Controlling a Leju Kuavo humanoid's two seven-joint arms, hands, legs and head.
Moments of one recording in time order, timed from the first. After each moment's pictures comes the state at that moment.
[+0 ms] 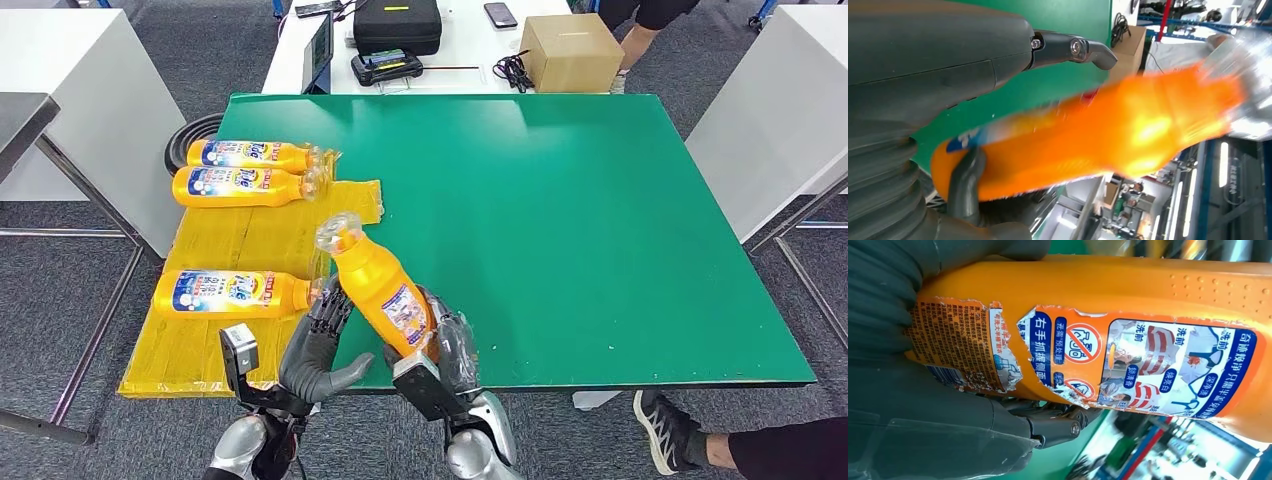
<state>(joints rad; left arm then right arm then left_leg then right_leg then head) -0.08 -0.22 -0.24 -1.21 0.17 -0.23 -0.40 -0.08 0.29 0.39 -1.11 0.55 -0.42 -0.58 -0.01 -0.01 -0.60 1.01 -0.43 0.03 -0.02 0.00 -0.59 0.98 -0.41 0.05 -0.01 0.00</state>
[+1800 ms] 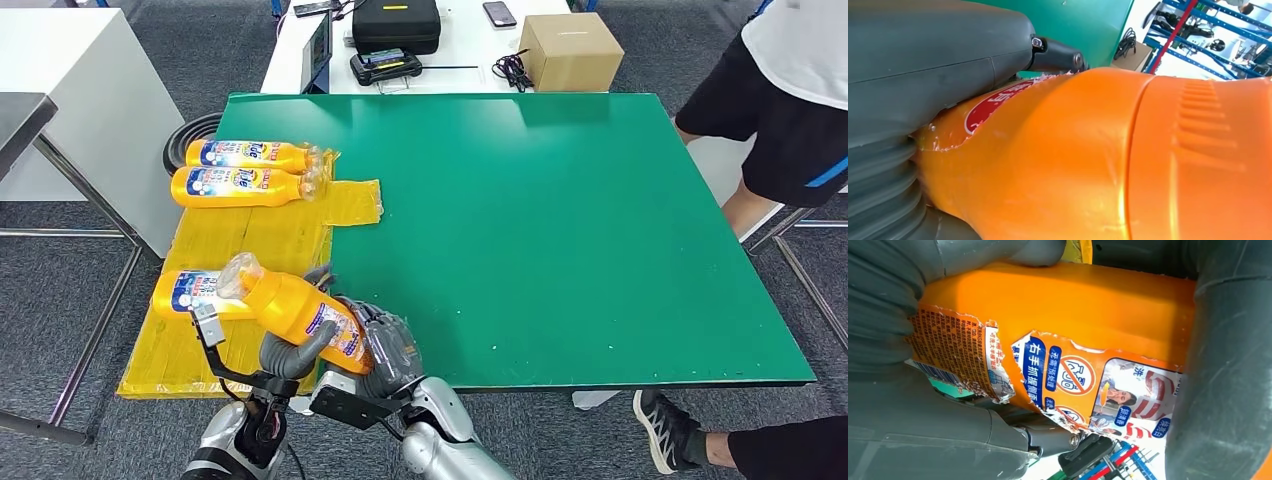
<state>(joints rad) -0.17 -0.22 -0.14 -1.05 0.44 -0.34 -0.34 -0.29 0.32 0.68 -0.73 0.66 -0.48 -0.51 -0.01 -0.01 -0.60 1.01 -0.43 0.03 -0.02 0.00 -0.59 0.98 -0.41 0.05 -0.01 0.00</state>
